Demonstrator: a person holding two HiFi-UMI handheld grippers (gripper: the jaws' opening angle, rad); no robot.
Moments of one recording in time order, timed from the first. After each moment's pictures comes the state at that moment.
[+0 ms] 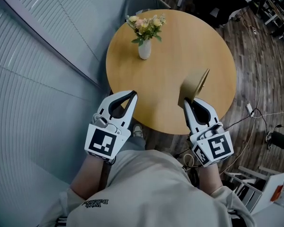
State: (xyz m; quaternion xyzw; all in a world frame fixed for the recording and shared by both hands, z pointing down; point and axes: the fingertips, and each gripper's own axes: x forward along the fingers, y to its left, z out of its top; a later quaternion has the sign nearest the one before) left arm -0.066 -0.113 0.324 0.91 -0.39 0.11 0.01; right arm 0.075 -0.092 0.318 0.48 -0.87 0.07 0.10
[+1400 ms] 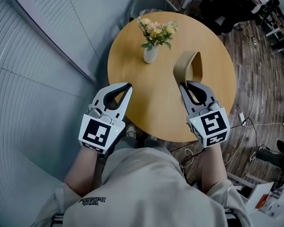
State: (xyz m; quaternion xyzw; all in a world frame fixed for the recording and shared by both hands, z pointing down) left arm -0.119 -0.176 0.339 0.91 -0.41 0.11 0.02; right arm 0.028 -0.193 0.340 0.41 -0.87 0.01 0.27
